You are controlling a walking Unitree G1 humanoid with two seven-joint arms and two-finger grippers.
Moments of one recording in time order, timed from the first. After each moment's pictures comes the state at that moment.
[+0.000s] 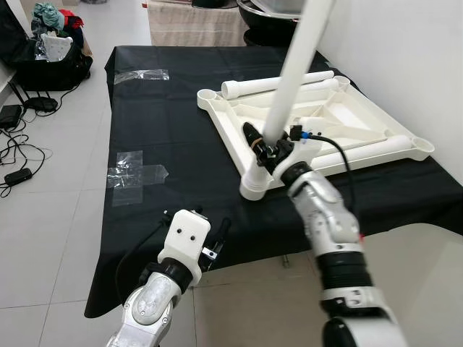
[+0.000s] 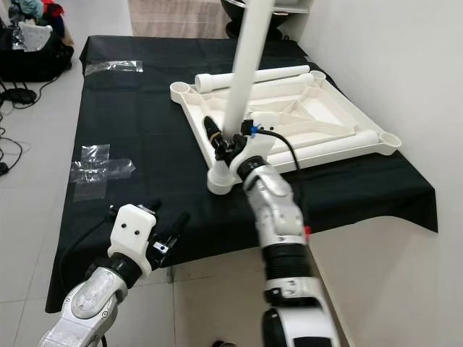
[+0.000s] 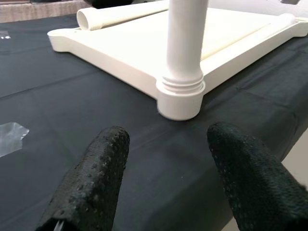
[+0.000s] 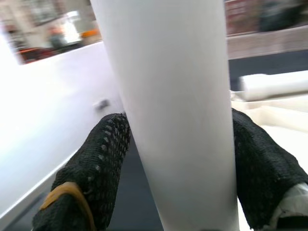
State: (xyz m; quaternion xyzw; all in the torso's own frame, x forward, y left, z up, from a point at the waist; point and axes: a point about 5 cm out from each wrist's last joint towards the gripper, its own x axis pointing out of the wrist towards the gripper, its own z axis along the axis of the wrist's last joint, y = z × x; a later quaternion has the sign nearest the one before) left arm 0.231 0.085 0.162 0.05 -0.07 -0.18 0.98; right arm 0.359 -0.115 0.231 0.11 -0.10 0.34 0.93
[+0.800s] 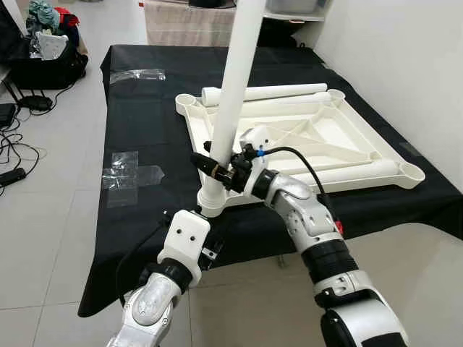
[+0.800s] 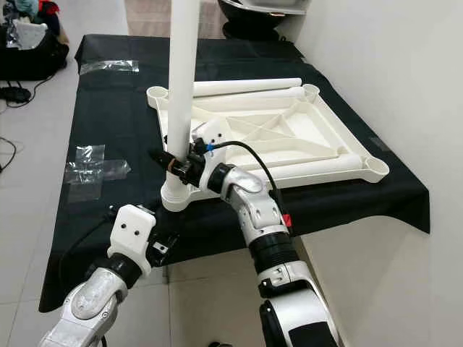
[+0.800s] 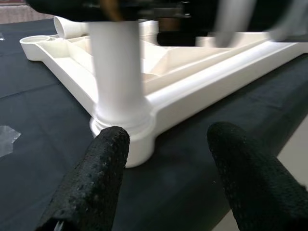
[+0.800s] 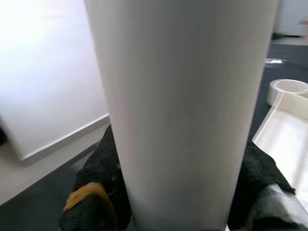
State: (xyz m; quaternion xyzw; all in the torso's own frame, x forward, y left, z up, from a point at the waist) left arm 0.230 0.085 0.162 0.05 -0.07 -0.18 0.98; right arm 0.366 -0.054 0.216 0.02 -0.07 0.42 0.90
